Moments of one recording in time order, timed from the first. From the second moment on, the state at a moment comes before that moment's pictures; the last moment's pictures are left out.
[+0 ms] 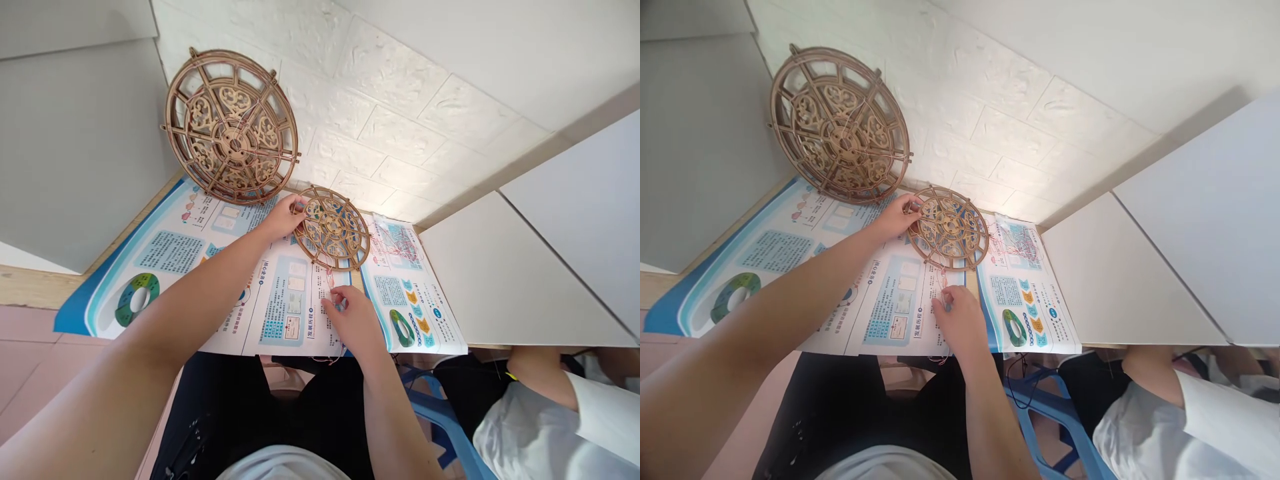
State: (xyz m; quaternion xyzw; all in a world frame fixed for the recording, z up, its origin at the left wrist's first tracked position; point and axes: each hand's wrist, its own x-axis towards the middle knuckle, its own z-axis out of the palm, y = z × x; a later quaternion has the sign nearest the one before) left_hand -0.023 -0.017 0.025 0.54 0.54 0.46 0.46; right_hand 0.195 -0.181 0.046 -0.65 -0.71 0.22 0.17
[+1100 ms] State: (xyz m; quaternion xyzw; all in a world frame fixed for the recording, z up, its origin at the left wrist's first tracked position) left_hand -0.022 -0.017 0.032 0.52 0.56 0.45 0.47; right_hand 0.262 -0.050 0.037 -0.43 -0.60 0.58 0.33
